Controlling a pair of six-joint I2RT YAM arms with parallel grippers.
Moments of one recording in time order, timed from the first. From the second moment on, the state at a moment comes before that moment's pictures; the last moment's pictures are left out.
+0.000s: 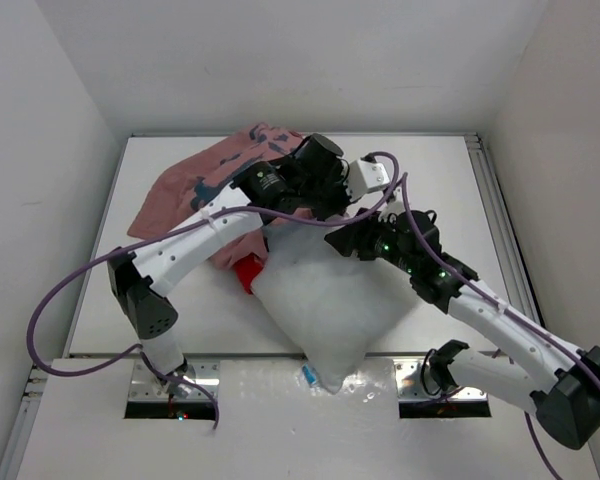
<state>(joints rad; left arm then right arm) -0.88 1.73 1.90 -0.86 0.10 0.48 0.60 0.98 0.65 0.03 -0.11 0.70</state>
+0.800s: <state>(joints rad) -0.85 1.63 1.77 -0.81 0.07 0.48 0.59 1.08 0.86 -0.31 0.08 0.40</state>
